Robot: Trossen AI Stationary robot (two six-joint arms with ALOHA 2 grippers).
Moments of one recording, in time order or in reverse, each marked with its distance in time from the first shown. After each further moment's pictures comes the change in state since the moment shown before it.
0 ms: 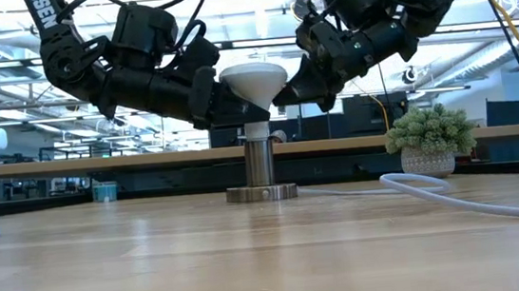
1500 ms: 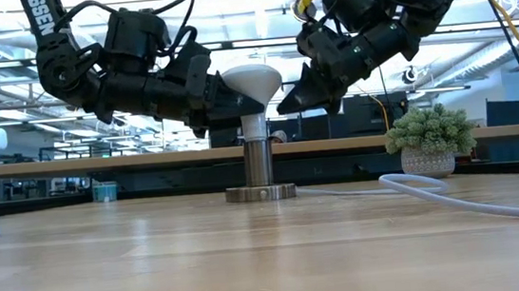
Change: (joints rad) left arm 0.037 0.000 -0.050 0.118 0.042 -0.175; right arm 0.000 0.000 0.001 -0.039 0.078 0.015
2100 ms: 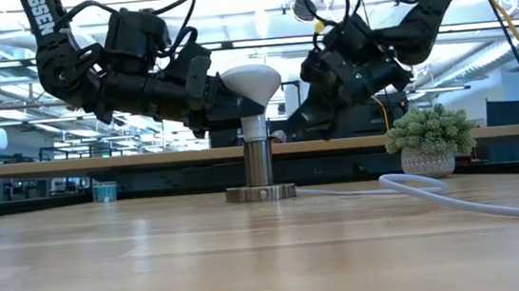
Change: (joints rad) left arm -0.001 0.000 0.000 -0.011 -0.001 0.005; right arm -0.201 0.120 -0.001 0.092 -0.417 -0.031
